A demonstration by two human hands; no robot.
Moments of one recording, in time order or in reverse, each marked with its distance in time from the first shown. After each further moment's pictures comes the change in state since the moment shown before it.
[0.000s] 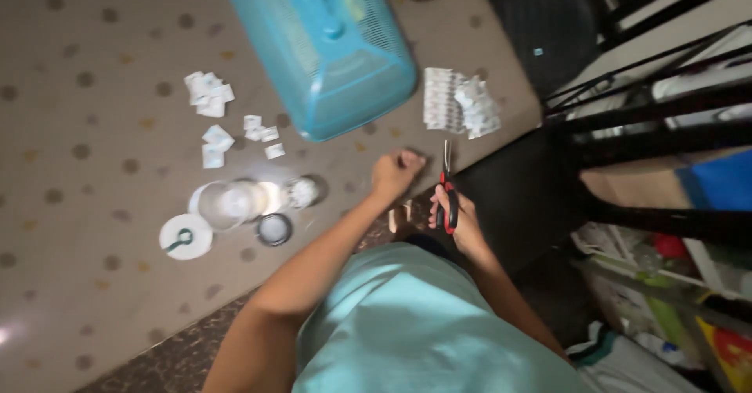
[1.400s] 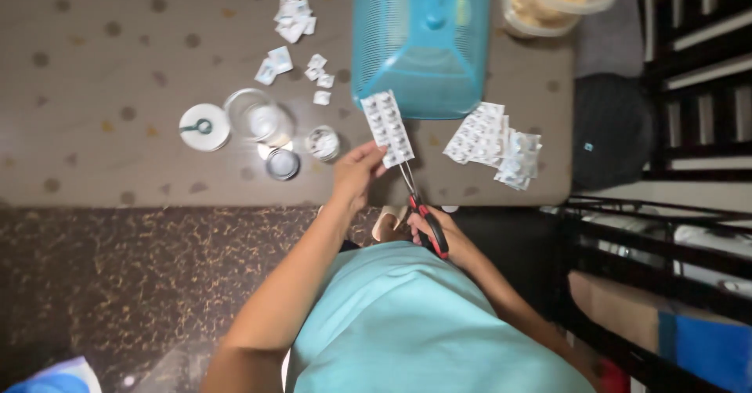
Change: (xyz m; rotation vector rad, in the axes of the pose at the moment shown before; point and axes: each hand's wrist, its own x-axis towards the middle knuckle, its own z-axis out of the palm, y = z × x) left_hand -0.068 -0.010 -0.071 -1.229 0.421 -0.261; right_hand 0.011 -0.056 0.009 -0.419 -0.775 0.217
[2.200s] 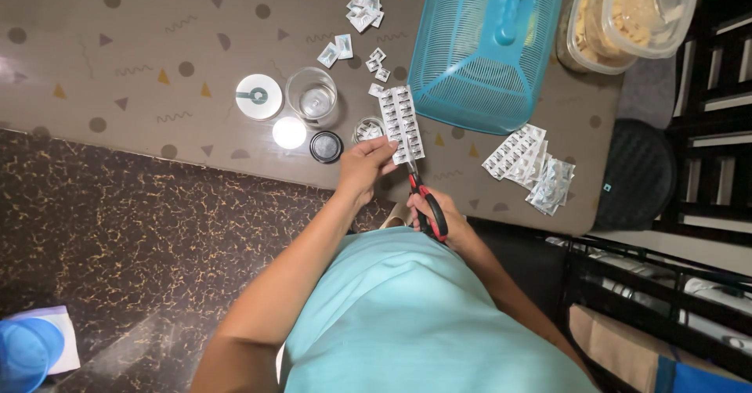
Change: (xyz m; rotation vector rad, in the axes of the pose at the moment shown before) left_hand -0.042 0.059 -0.046 0.032 0.070 0.068; right_hand 0.050 -0.027 0.061 -0.006 -0.167 -0.074
